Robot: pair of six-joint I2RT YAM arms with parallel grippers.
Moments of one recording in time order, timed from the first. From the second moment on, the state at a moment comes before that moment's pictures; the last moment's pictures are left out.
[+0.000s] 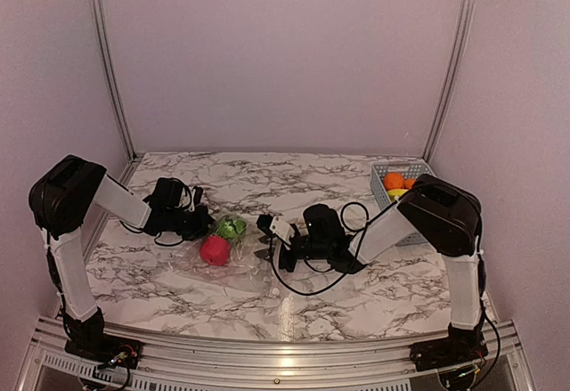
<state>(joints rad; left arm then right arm) -0.36 1.93 0.85 0.33 0.47 -0.63 0.87 2.11 0.98 0.73 -0.39 -0.22</state>
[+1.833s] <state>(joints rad) -0.35 1.95 0.85 0.37 0.46 -0.62 0.88 1.89 0.74 0.85 -0.27 -0.16</state>
